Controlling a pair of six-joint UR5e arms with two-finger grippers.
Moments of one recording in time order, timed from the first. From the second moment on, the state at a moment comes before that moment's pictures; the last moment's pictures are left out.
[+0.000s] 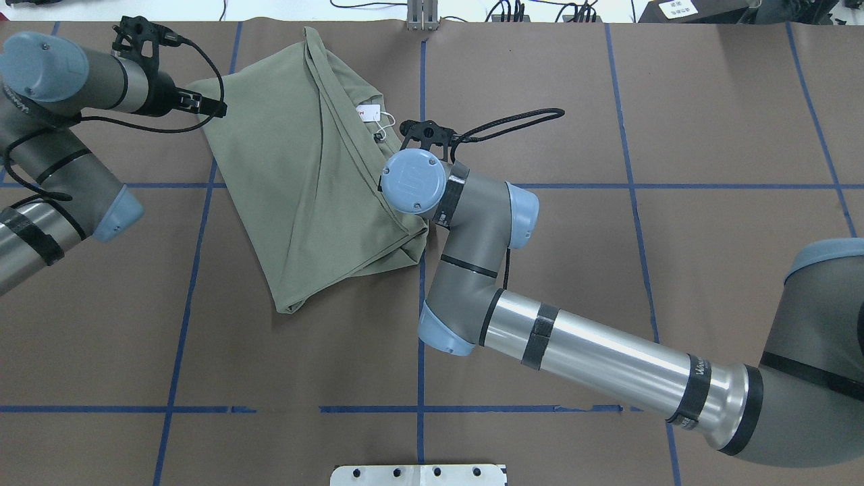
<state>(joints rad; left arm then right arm) -0.96 -2.06 -1.22 -2.47 -1.89 -0.71 0.50 -0.63 1.15 -1.25 1.51 1.44</state>
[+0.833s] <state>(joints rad) -0.96 -2.05 -1.22 -2.48 -1.89 -0.71 0.50 -0.63 1.18 -1.30 1.52 1.37</state>
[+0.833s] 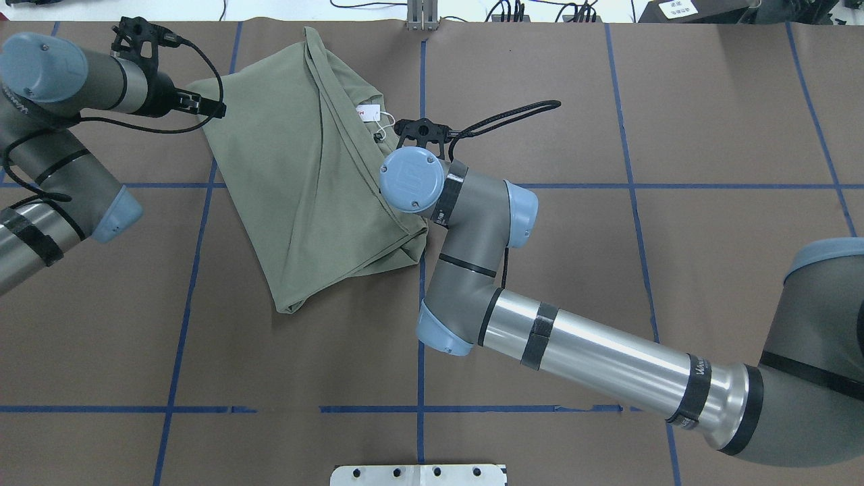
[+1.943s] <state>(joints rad) -0.96 -2.03 -1.22 -2.51 -1.89 -0.71 0.22 -1.11 2.00 -1.67 1.37 1.47</state>
